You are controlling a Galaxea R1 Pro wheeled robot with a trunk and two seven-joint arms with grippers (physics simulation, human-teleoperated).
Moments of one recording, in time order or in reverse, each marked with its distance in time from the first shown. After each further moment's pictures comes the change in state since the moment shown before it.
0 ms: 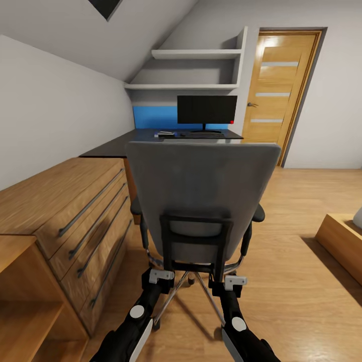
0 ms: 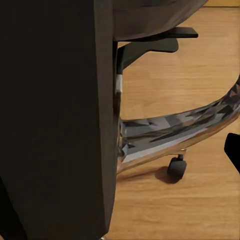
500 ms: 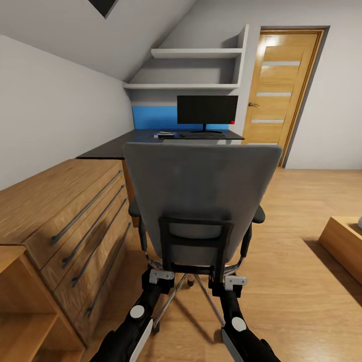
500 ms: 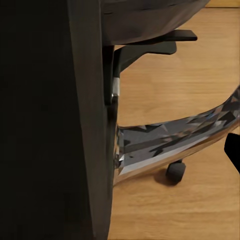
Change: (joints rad) left arm 0.000 0.000 -0.002 0.000 0.000 -0.001 0.001; right arm 0.000 0.000 0.000 0.000 0.001 0.000 0.000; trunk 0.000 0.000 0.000
